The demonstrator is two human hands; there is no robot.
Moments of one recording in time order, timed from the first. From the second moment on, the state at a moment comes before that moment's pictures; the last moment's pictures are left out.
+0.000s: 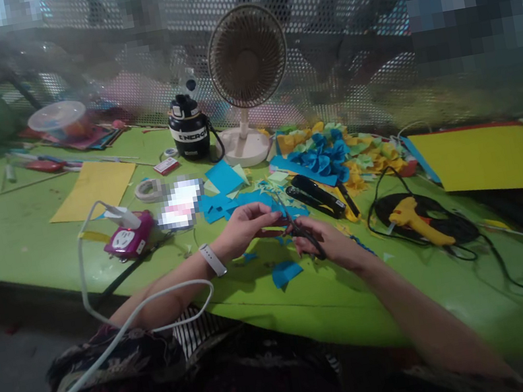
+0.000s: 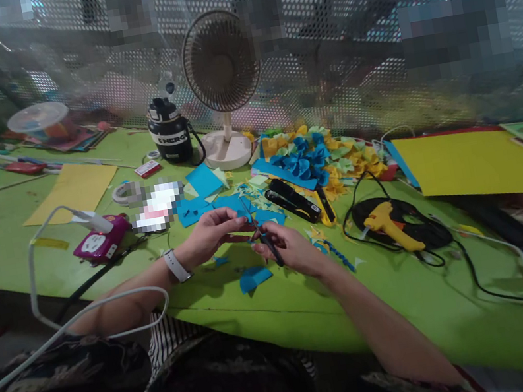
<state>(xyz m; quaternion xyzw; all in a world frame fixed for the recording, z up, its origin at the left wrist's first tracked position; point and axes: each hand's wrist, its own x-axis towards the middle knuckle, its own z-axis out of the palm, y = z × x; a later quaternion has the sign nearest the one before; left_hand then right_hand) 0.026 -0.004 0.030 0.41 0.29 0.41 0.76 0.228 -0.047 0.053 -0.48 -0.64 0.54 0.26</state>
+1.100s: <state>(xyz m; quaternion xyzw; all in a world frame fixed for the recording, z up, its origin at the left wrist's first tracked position) 0.026 -0.001 0.029 0.39 0.29 0.42 0.77 0.225 -0.047 0.052 -0.51 -0.62 0.53 0.27</state>
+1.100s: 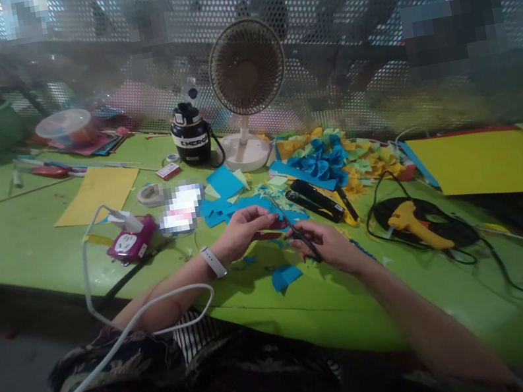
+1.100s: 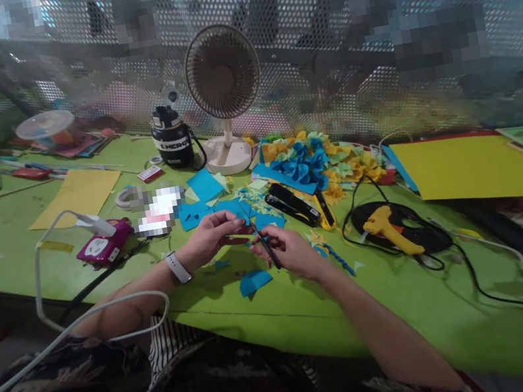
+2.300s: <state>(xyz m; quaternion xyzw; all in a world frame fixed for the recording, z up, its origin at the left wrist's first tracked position) 0.023 0.002 0.029 0.40 0.30 0.43 0.75 0.227 -0.047 0.052 -0.50 -0.63 0.53 0.27</state>
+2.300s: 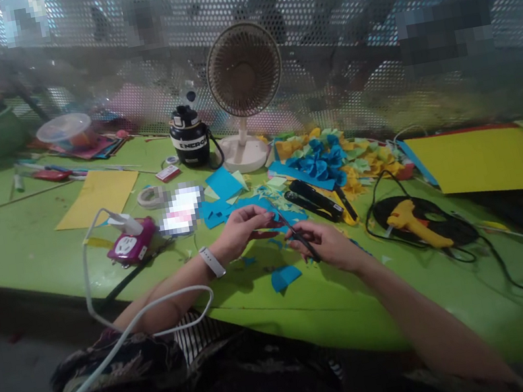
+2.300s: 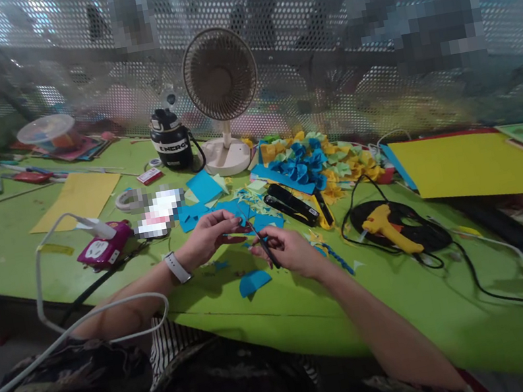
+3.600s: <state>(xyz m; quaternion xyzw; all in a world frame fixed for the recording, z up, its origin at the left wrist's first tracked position) 0.023 0.002 0.027 0.38 0.31 0.38 0.78 0.341 -0.003 0.071 -0.80 -0.59 0.04 0.05</state>
